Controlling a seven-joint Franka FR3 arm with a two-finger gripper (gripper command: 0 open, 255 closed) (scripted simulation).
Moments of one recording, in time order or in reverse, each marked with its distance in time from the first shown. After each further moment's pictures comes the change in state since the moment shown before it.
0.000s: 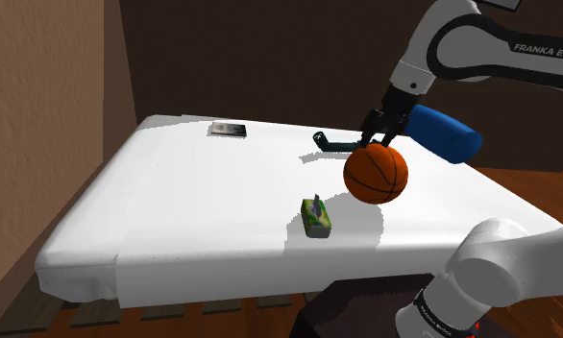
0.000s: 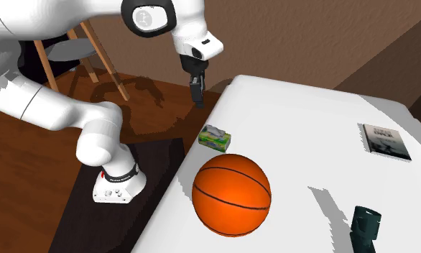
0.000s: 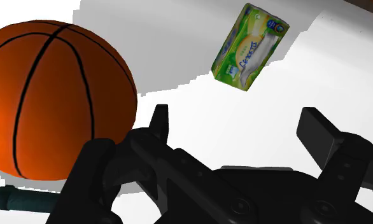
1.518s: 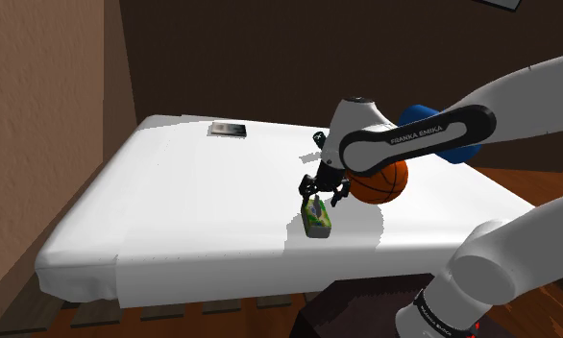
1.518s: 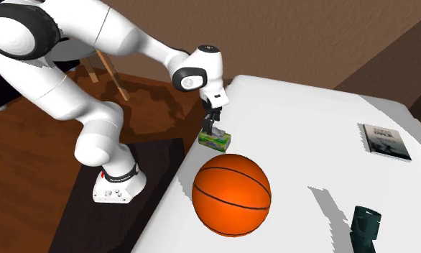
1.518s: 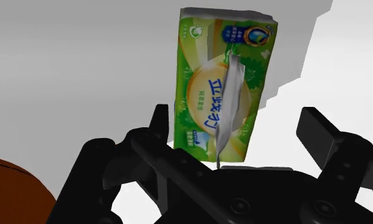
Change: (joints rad) arm -0.048 0.381 0.291 -0.265 0.079 0.588 0.519
